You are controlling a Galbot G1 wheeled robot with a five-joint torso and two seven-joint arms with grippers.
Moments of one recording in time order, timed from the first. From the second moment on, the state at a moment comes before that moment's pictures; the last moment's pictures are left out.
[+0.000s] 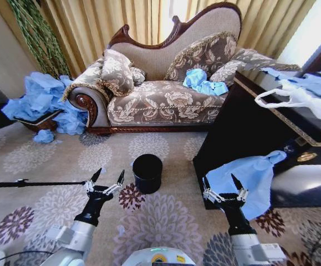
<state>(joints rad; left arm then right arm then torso) 1.90 -1.41 -0.69 -2.50 -0.38 0.00 0.15 -1.95 1.50 0.55 2.50 0.01 0.11 -0.01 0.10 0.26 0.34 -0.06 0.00</state>
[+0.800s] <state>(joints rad) 1.82 -1.27 -0.69 -2.50 -0.50 0.05 0.12 -1.96 1.51 0.56 2.50 0.01 0.22 -0.03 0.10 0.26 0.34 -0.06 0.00</state>
